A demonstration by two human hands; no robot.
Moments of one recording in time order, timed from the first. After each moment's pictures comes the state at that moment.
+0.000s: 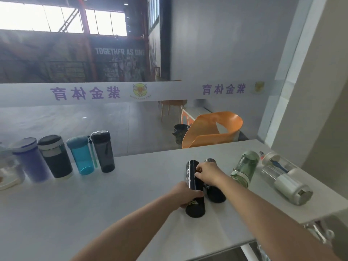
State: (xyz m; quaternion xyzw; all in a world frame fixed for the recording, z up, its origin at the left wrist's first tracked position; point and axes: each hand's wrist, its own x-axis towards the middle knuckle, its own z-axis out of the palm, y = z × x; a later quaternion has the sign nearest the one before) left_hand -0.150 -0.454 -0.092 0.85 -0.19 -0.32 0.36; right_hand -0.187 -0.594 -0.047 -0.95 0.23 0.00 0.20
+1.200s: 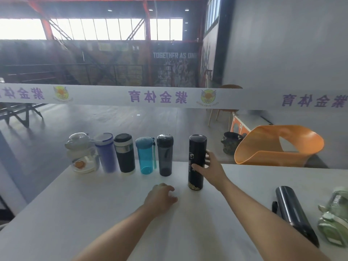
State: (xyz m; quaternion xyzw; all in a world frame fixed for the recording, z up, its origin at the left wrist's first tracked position) left_hand -0.007 -0.229 -0.117 0.96 -0.15 -0.09 0.23; right_hand -0.013 -0.452 -0.063 -0.82 0.06 -0.14 0.55
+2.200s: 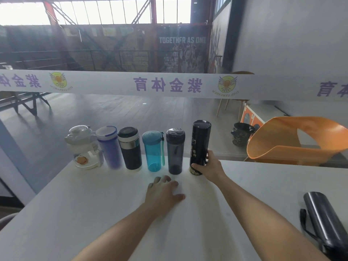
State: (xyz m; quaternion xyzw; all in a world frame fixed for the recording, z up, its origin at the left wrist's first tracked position) left_hand 0.030 -0.210 -0.126 0.97 -0.16 -0.05 0.15; right_hand 0.065 -0.428 -0.105 -0.87 0.12 -0.09 0.48
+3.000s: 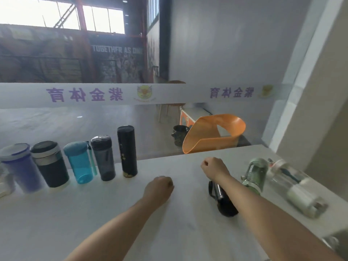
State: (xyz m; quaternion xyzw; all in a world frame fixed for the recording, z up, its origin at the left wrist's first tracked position) left_hand -0.046 -0.396 -0.106 0.92 -0.32 -0.04 0.22; right_hand -0.127 -0.614 -0.051 -0.93 0.27 -0.12 0.23
